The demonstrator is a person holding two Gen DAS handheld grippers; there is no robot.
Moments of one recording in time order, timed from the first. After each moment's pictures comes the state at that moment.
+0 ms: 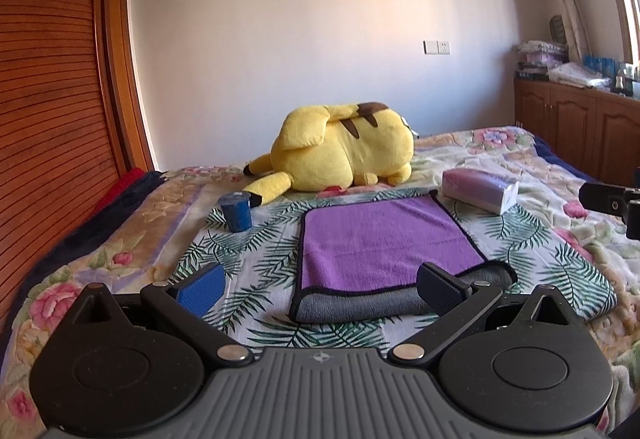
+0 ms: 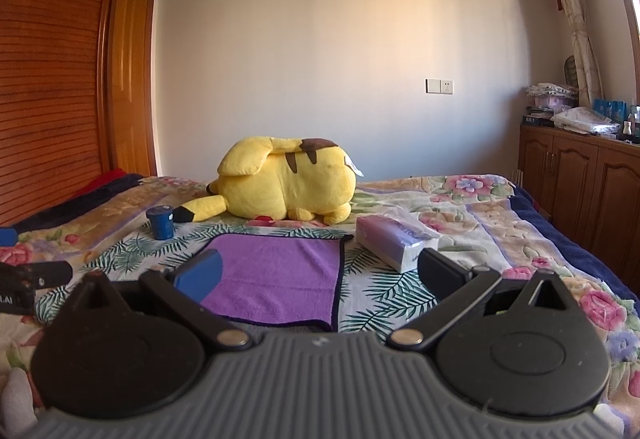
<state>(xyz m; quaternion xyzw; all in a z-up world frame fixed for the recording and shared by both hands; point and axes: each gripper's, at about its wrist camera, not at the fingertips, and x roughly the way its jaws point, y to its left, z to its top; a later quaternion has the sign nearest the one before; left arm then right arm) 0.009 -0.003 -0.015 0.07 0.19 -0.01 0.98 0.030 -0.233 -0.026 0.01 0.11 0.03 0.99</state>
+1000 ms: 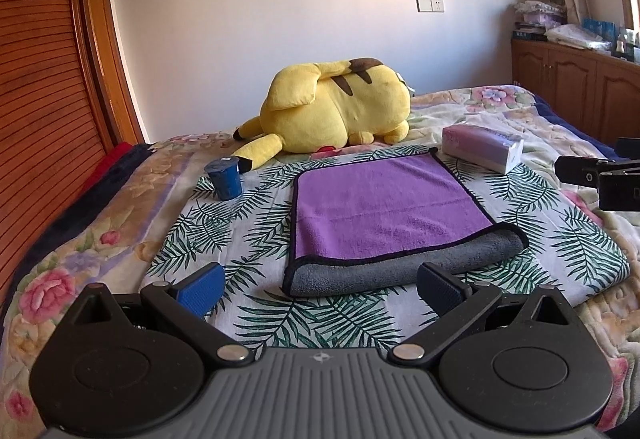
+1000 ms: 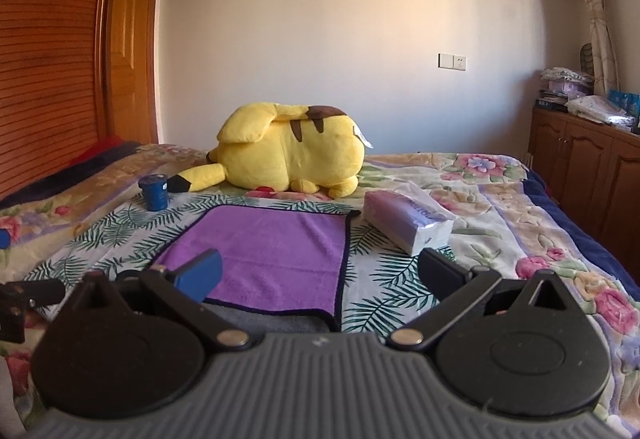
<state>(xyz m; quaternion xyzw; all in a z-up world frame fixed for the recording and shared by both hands) 0.041 -0.009 -0.030 0.09 0.25 -0.02 0.96 0.067 -0.221 -0.036 -0.01 0.16 0.04 0.99</state>
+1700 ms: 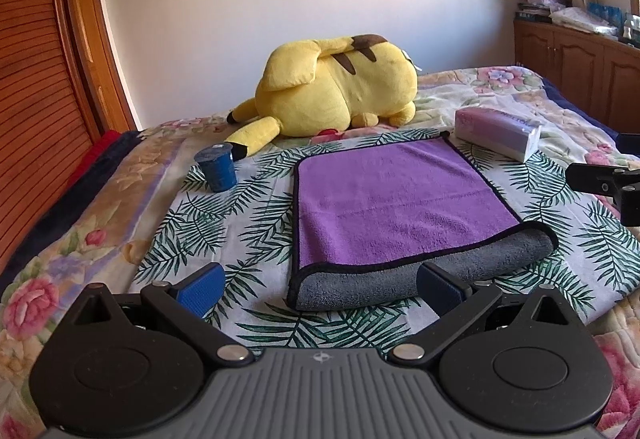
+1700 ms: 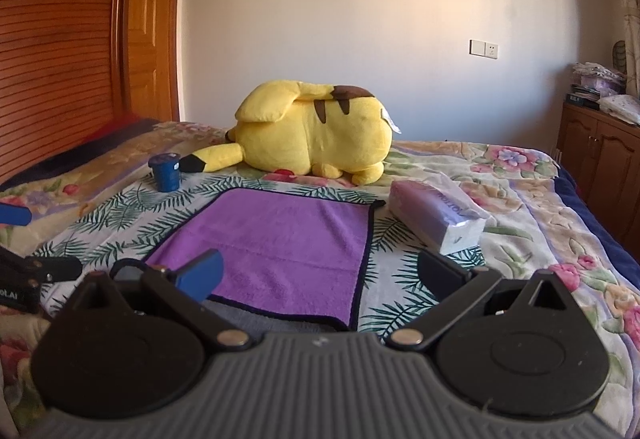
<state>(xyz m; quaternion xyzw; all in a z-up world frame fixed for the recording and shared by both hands) 0.096 0.000 -0.042 0.10 0.28 -0.02 0.95 0.107 -0.219 -0.043 -0.03 0.19 0.08 0.98</state>
